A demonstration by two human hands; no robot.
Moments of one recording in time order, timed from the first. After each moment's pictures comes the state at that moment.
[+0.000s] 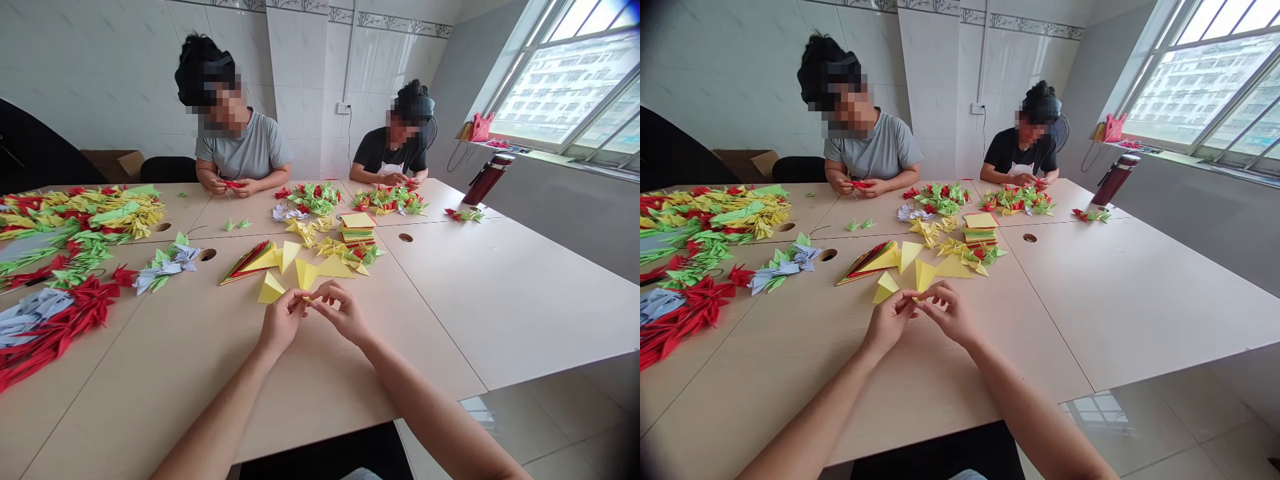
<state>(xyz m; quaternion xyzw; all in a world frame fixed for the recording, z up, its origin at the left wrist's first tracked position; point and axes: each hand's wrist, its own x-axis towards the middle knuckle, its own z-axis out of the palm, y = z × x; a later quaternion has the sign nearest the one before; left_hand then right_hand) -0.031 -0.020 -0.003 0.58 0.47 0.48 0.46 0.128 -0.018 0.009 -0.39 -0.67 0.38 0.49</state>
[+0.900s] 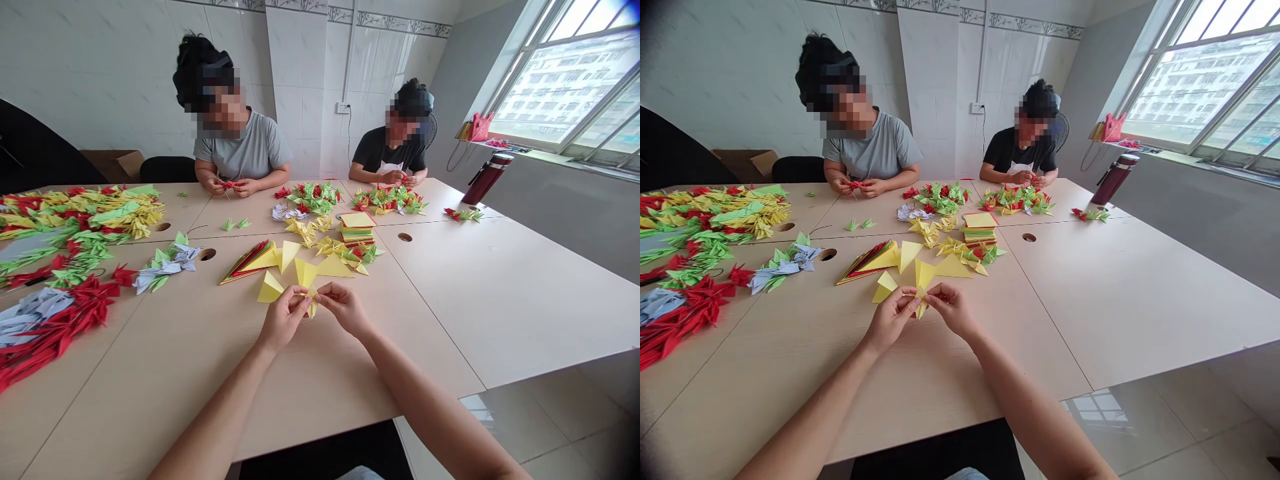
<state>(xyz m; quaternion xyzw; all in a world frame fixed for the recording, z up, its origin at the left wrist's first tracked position) -0.033 -0.018 0.000 0.61 0.44 0.47 0.47 0.130 -0.008 -0.005 -0.38 -0.58 0.53 0.50</state>
